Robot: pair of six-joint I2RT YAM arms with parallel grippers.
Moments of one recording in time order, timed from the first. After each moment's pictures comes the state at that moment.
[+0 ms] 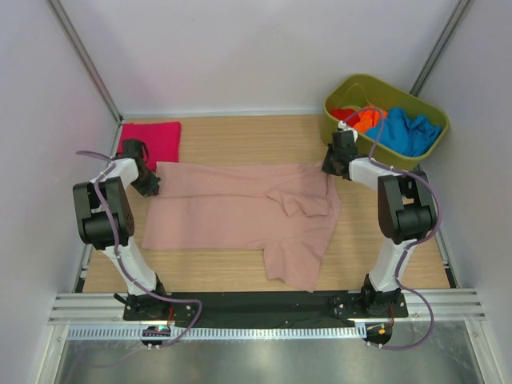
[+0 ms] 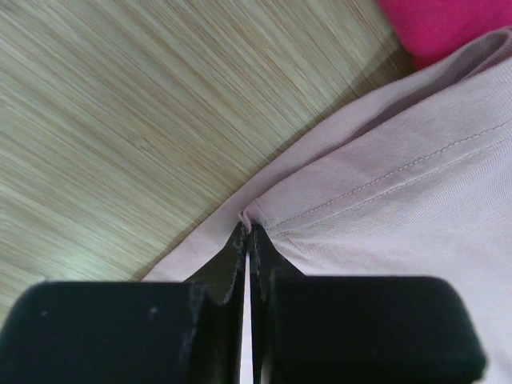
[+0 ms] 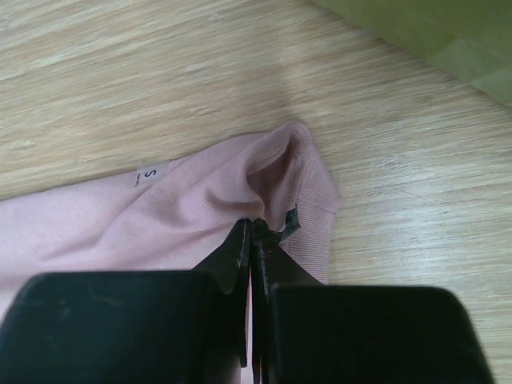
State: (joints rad) left arm 0.19 1.86 1.22 -0.53 -0.09 -0.61; right arm 0.16 1.87 1.16 -0.08 0.11 0.39
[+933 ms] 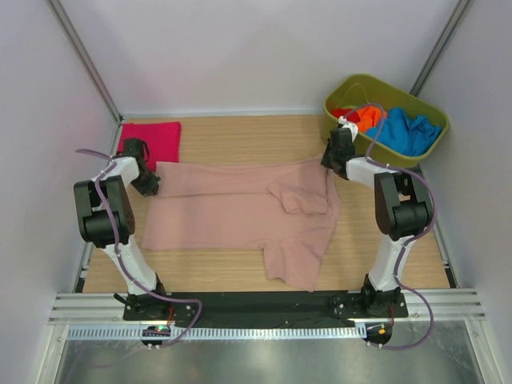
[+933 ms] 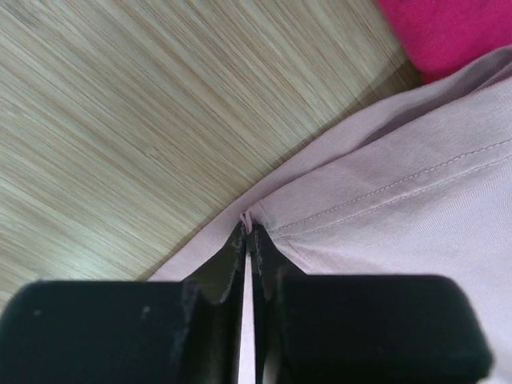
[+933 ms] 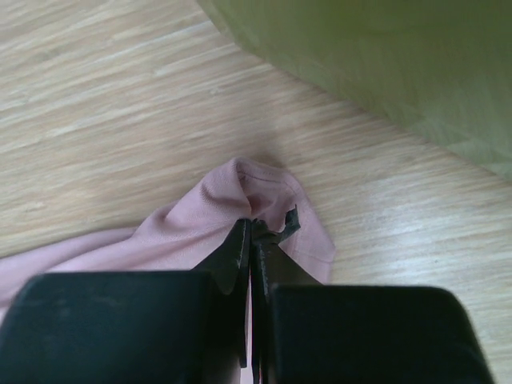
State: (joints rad) left arm 0.19 1.88 1.24 -0.54 -0.14 -0.61; right arm 0.17 1.91 1.18 0.04 0.20 0.40
